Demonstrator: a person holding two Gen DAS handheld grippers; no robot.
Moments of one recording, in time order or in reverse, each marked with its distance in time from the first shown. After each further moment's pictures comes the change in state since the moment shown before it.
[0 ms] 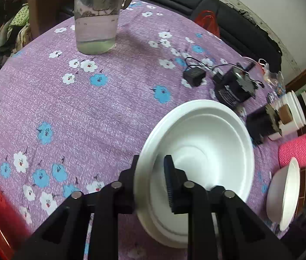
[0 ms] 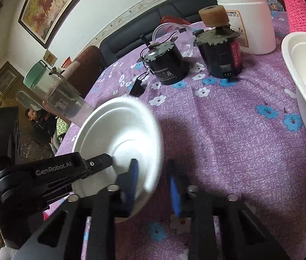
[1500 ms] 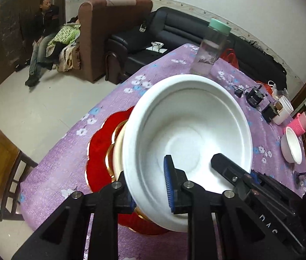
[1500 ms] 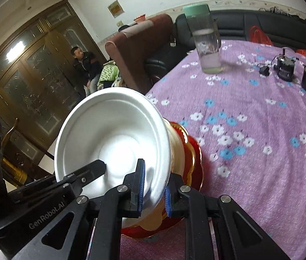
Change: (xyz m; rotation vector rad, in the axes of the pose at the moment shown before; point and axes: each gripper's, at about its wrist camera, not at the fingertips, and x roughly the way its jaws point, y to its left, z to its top) left arm -0.214 0.204 -0.135 -0.030 -0.219 0.116; right arm -0.053 0.227 -0.158 -0.421 0.144 0.118
